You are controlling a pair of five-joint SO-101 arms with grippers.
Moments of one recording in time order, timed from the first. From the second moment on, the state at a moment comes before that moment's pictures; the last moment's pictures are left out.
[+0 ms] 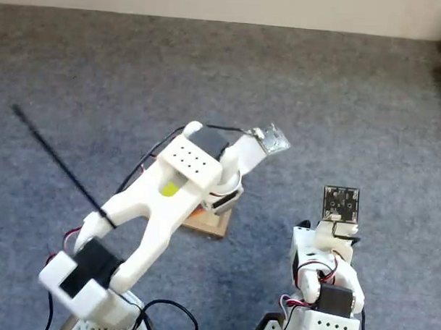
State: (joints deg) left arm 29.6 0.0 11.2 83.0 -15.3; right arm 4.8 -104.4 96.0 61.9 8.5
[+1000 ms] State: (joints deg) left arm 24.5 0.2 20.5 69.0 -15.3; right arm 4.8 -104.4 96.0 61.9 8.5
